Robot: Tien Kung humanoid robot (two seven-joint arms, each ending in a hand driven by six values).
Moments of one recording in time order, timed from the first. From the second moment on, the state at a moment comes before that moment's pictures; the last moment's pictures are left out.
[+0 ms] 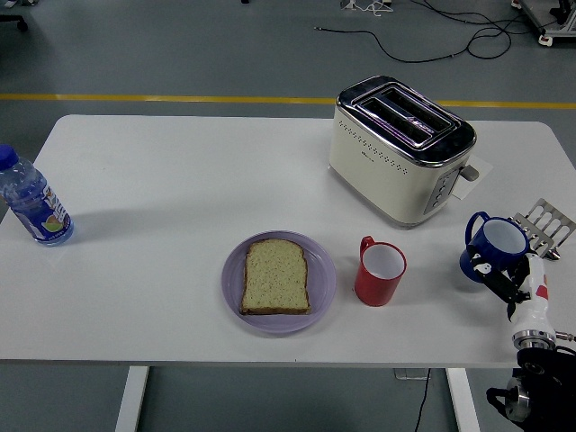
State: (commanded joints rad) left arm -0.06 0.00 -0.38 -0.20 0.12 0.21 0.06; right arm 0.13 -0.13 1.18 1.03 -0.93 -0.45 0.46
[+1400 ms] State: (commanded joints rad) left arm -0.06 0.00 -0.40 -0.19 0.12 0.21 0.06; right arm 0.38 -0.31 1.00 1.68 -1.66 -0.33 -0.41
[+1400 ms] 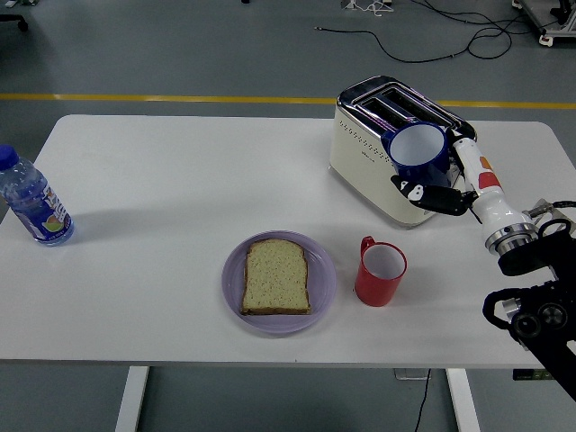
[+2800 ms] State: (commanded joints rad) left arm -0.04 0.00 -0.37 -0.19 0.09 0.21 0.06; right arm 1.06 -0.32 0.14 1.57 -2.09 0.09 -0.65
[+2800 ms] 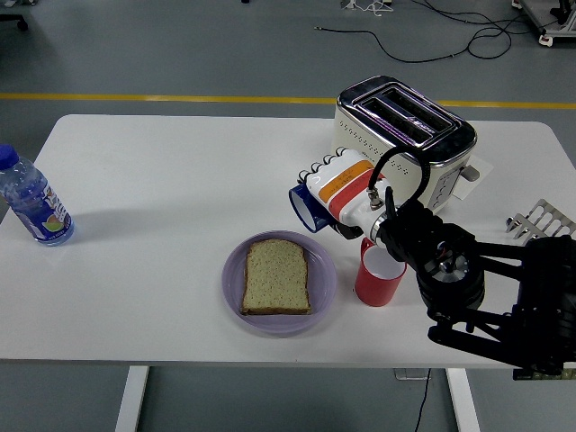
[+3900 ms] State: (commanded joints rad) left arm -0.04 0.00 -0.39 -0.19 0.10 0.21 0.06; right arm 0.86 -0.31 0.36 1.63 -1.88 -0.05 -0.65
